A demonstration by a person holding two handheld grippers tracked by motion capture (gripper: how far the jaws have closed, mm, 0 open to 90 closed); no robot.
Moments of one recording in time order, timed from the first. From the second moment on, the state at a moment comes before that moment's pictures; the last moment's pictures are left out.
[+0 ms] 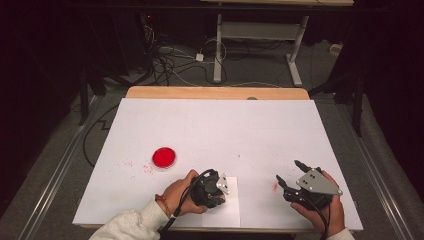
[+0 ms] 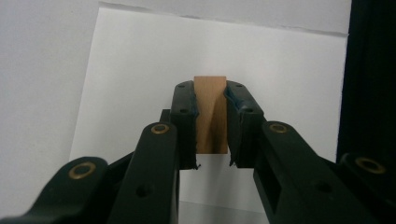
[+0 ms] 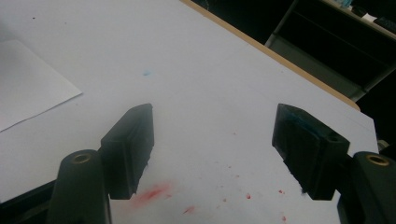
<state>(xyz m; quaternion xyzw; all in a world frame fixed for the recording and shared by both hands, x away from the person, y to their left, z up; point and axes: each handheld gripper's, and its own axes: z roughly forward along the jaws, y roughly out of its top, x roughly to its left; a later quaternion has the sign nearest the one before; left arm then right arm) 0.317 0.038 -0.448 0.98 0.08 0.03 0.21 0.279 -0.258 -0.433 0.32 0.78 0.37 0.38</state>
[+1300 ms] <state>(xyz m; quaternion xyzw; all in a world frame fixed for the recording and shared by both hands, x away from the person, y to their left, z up) 0.321 0.037 -0.449 0.98 0.08 0.01 0.20 0.278 -0.257 -0.433 0.31 0.79 0.38 0.38</state>
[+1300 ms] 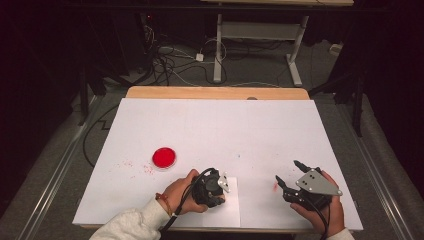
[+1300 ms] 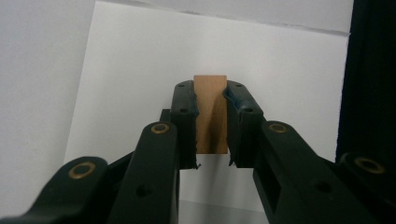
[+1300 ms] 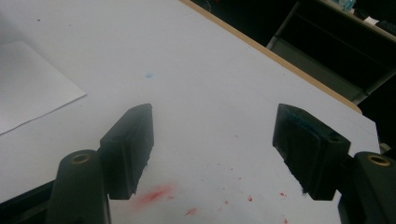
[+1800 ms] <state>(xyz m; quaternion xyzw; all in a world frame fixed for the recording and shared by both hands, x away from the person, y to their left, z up) 0.318 0.035 -0.449 0.98 0.08 0.02 0.20 0.277 -0.257 -0.432 0.31 0.78 0.38 0.38</state>
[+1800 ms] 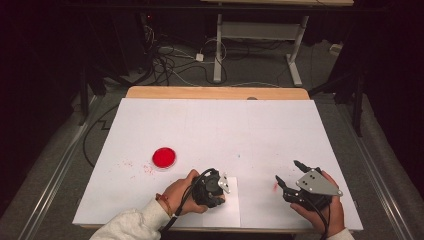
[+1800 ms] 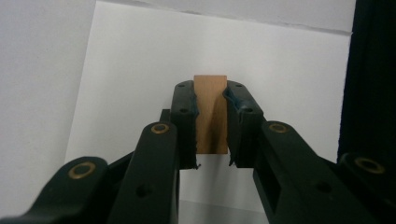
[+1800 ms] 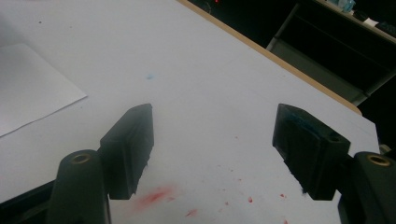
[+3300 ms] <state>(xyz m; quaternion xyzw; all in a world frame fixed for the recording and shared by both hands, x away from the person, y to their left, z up) 0.331 0.104 -0.408 0.94 0.16 0.08 0.28 0.282 -0.258 -0.430 0.31 0.78 0.39 0.38</state>
